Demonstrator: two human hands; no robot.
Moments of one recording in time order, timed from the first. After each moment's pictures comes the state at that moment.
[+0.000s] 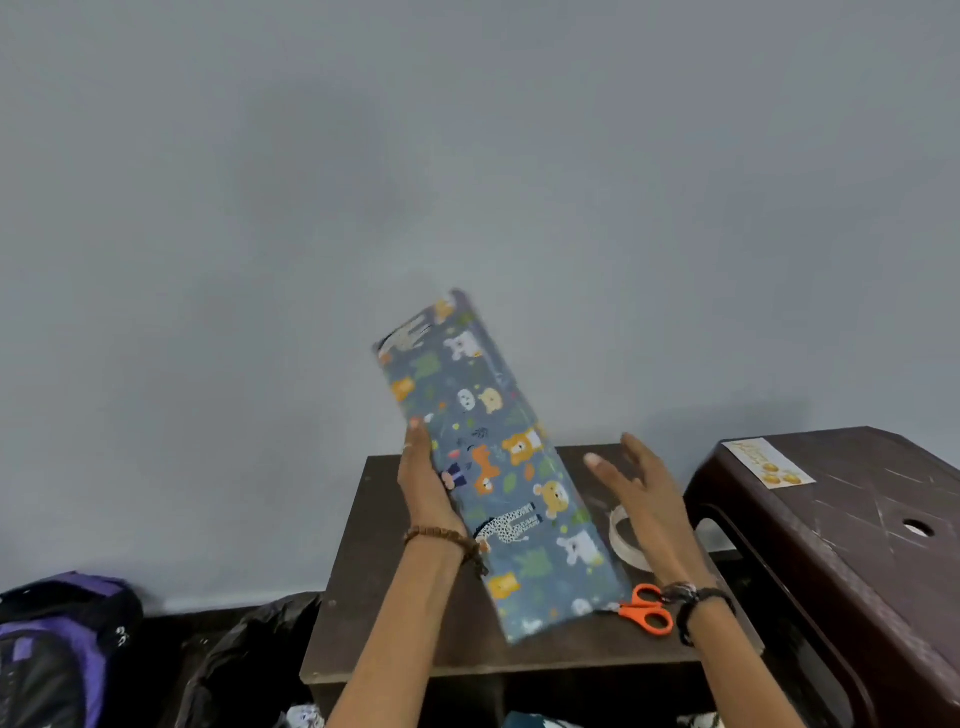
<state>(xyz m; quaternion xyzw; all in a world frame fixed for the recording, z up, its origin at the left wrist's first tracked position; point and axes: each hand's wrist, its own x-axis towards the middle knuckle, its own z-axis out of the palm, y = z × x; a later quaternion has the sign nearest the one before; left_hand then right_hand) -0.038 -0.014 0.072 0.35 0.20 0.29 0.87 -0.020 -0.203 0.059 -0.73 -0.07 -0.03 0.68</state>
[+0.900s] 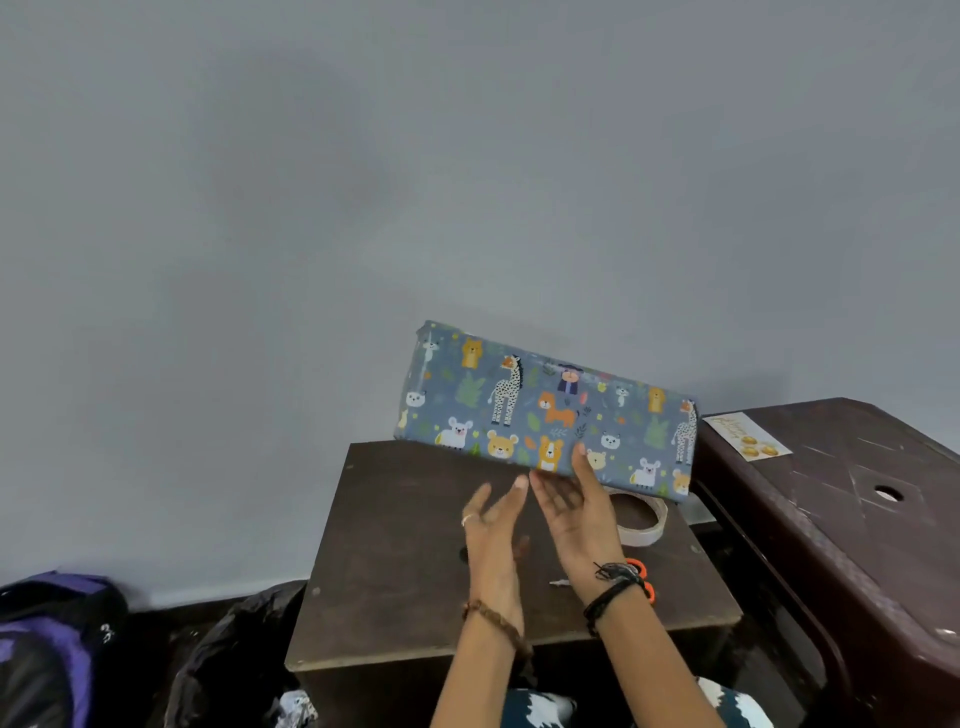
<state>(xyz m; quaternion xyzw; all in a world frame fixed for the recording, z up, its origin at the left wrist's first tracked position) -0.076 -0.089 0.028 0.46 0.23 0.11 0.85 -0.031 -0.157 0.032 -0.27 0.08 0.09 0.95</state>
